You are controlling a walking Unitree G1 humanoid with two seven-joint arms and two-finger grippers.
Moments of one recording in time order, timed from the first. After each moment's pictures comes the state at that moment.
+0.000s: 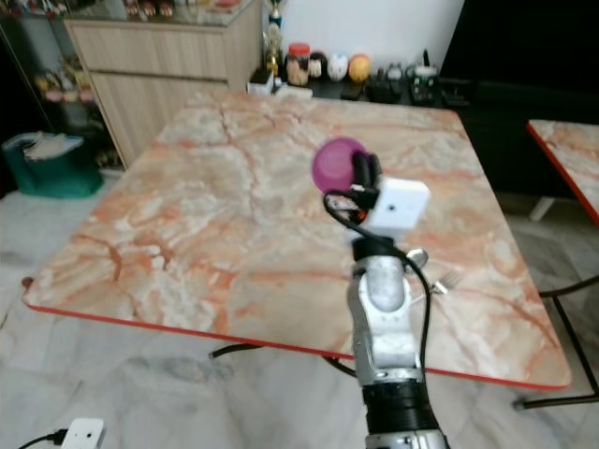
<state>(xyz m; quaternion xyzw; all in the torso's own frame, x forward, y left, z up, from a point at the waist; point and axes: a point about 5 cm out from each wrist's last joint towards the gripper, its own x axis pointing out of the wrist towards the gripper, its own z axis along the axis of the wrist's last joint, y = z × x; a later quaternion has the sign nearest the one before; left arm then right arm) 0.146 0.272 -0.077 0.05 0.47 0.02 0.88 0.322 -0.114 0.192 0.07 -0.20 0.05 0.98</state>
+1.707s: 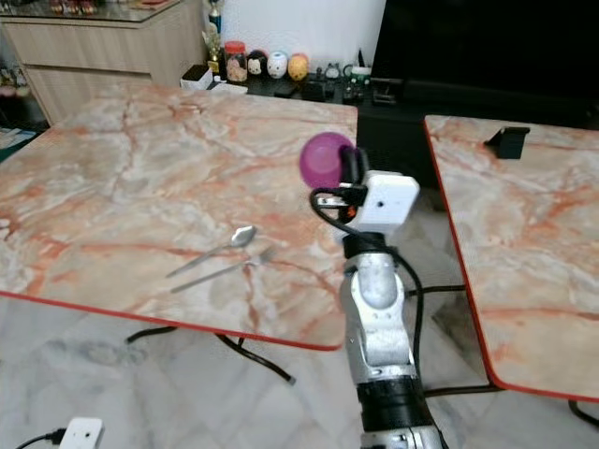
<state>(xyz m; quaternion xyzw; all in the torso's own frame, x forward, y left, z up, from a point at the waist) 0.147 0.274 -0.075 0.05 0.47 0.02 0.88 0.323 -0.113 0.196 0.07 -0.21 0.05 0.97</state>
